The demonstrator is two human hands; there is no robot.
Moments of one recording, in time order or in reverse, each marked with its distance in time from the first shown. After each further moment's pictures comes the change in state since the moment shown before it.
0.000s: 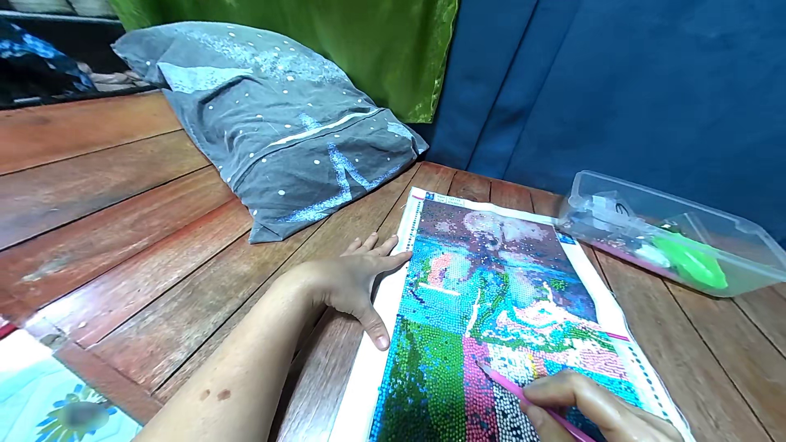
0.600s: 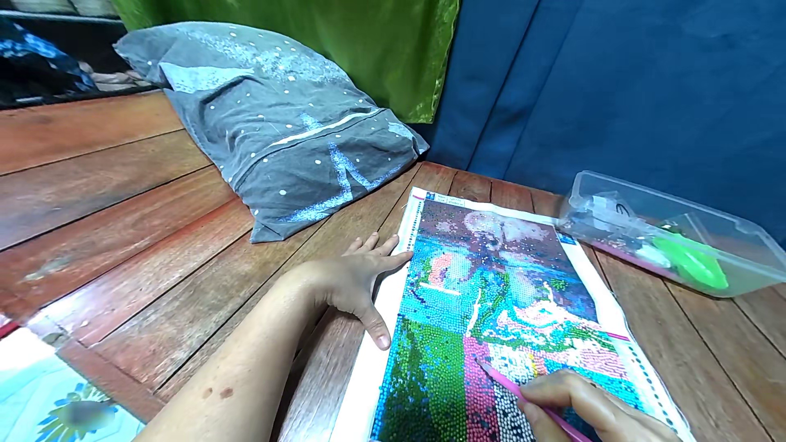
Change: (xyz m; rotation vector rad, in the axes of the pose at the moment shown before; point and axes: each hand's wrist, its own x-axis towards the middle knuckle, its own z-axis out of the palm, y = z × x) left_hand 0.000 0.001 -0.004 -0.005 -0.050 -0.011; right_hand 0.000 0.000 0.002 -0.026 0.001 -0.025
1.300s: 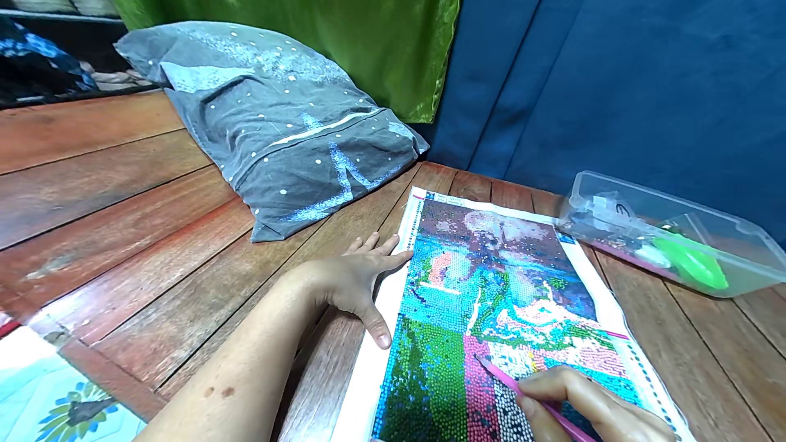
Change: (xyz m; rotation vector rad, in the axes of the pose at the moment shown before) left_hand -0.001 0.003 -0.002 -0.026 -0.029 -0.034; right_hand 0.002 0.000 0.001 -0.020 0.003 0.017
